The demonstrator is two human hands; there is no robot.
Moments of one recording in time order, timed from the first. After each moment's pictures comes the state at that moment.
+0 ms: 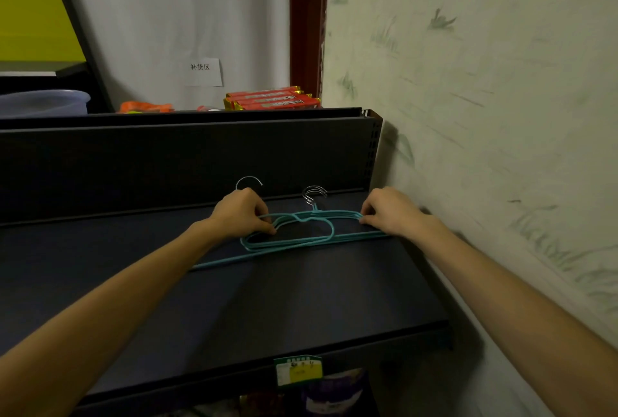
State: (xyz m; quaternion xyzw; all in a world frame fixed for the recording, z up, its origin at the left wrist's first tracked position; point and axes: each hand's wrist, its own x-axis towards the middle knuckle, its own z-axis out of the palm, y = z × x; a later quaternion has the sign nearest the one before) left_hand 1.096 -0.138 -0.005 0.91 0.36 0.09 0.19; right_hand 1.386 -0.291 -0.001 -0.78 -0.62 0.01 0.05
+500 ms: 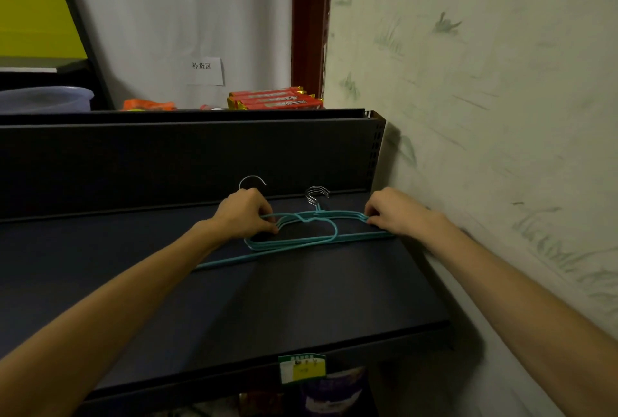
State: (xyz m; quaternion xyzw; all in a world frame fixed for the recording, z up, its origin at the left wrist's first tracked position) left_hand 1.096 -0.139 -0.008 0.91 0.36 0.09 0.15; right_hand 1.390 -0.291 0.006 -0.75 -0.66 -0.01 -0.02
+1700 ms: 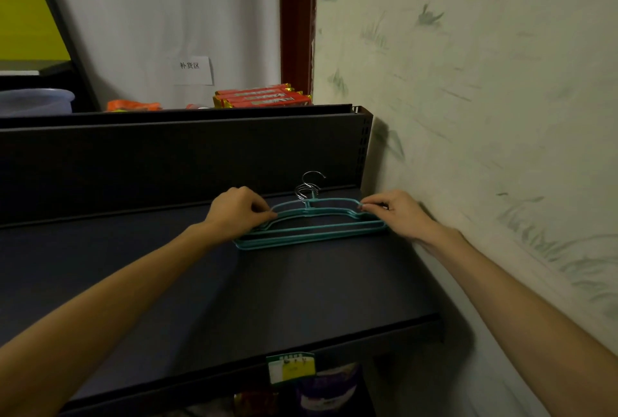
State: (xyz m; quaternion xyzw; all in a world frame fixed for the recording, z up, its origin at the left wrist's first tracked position) left_hand 1.105 -0.142 -0.015 0.92 0.33 0.15 0.11; right_hand 1.408 -0.323 -0.017 -0.74 -0.60 0.10 0.28
